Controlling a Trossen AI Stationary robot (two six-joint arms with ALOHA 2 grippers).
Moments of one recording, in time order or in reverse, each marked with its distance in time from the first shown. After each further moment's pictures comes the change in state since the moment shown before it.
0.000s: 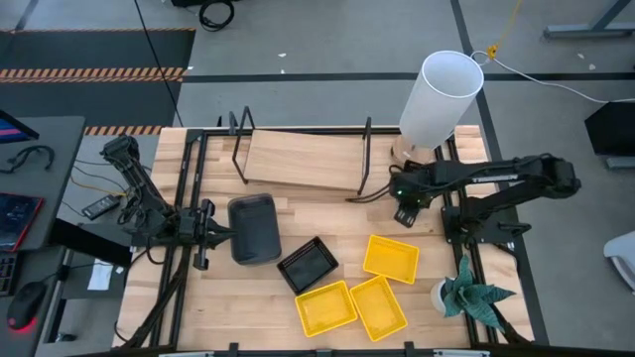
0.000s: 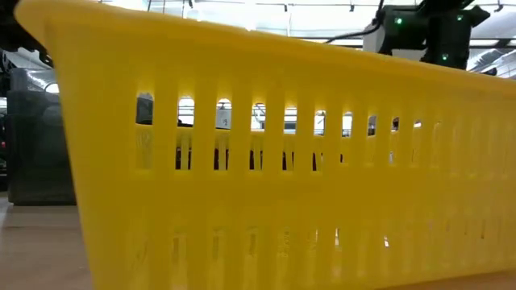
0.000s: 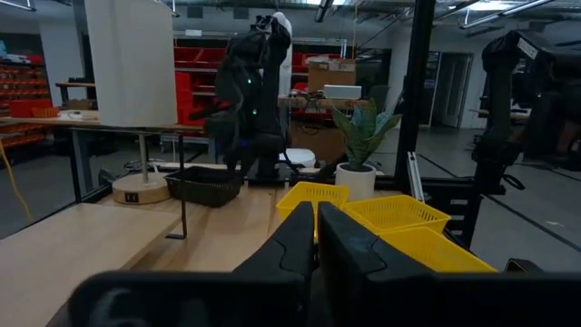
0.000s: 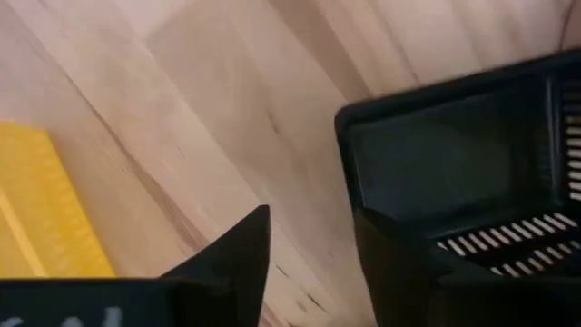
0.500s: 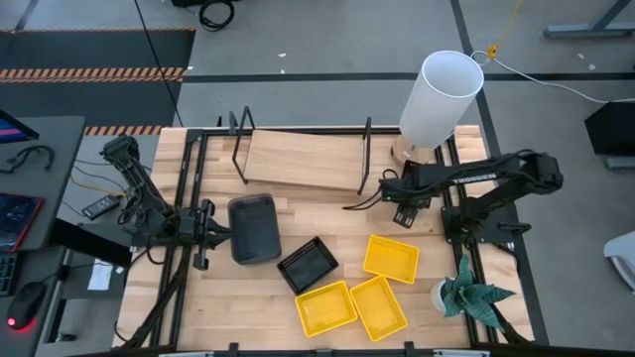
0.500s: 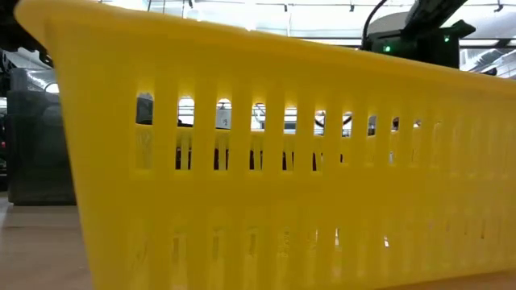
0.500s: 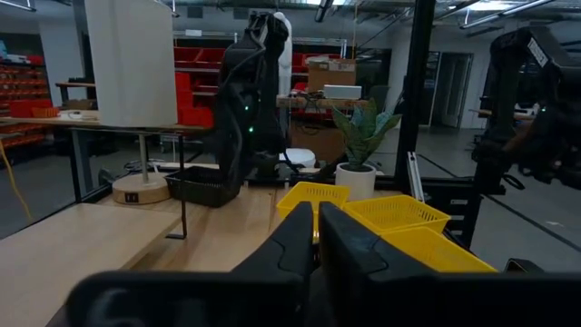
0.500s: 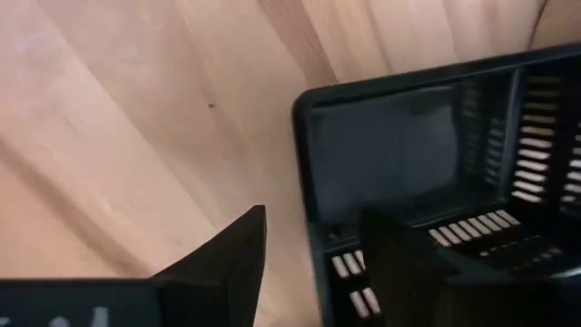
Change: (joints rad) left arm 0.000 0.000 0.000 0.000 0.000 0.000; right arm 0.002 0.170 0.000 -0.012 0.111 -0.075
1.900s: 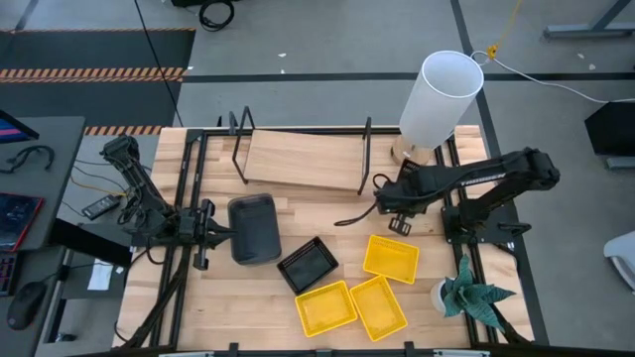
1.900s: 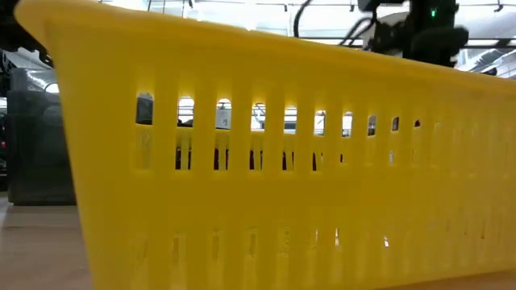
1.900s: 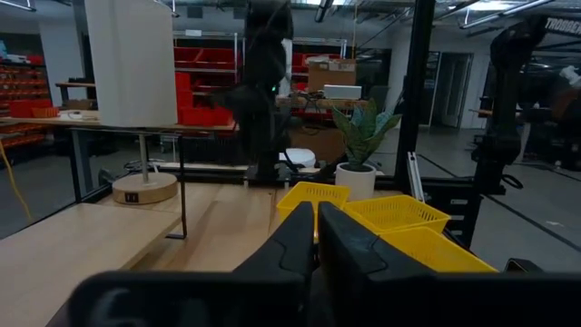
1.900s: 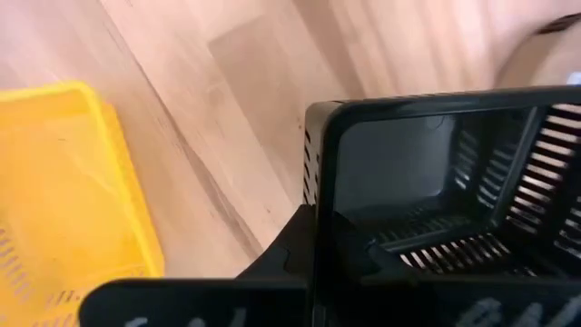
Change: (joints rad) left arm 0.000 0.000 0.000 0.000 0.000 0.000; right arm 0.238 0.037 0.363 -0.292 -0.003 0.179
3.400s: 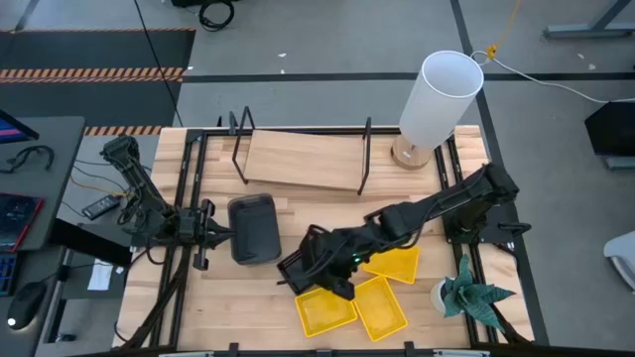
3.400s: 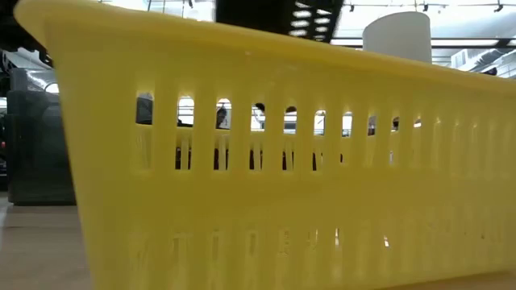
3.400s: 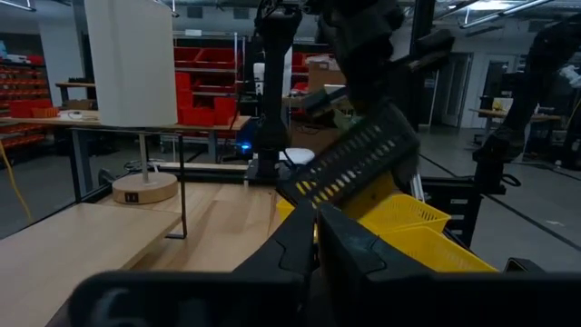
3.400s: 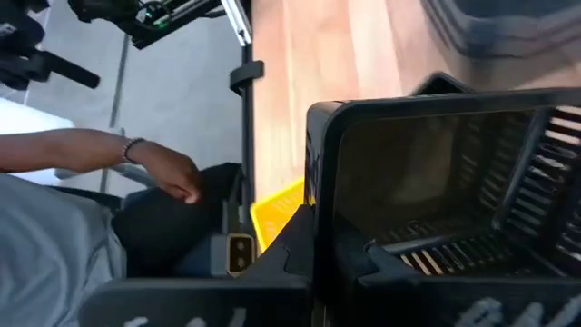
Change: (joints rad) left arm 0.000 0.000 0.000 0.000 0.000 0.000; right arm 0.265 0.395 0.450 0.759 -0.342 0.061
